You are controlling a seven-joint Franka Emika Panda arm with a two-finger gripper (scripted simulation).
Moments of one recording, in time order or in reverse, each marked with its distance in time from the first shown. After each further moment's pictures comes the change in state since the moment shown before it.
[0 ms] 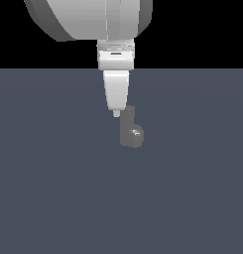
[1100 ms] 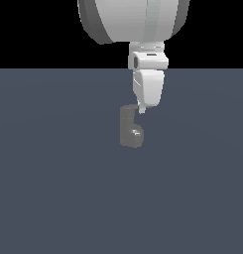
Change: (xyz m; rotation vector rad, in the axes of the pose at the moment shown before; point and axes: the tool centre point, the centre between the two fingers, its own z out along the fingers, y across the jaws) arm 0.076 -0.024 0.000 -0.005 -0.002 -0.006
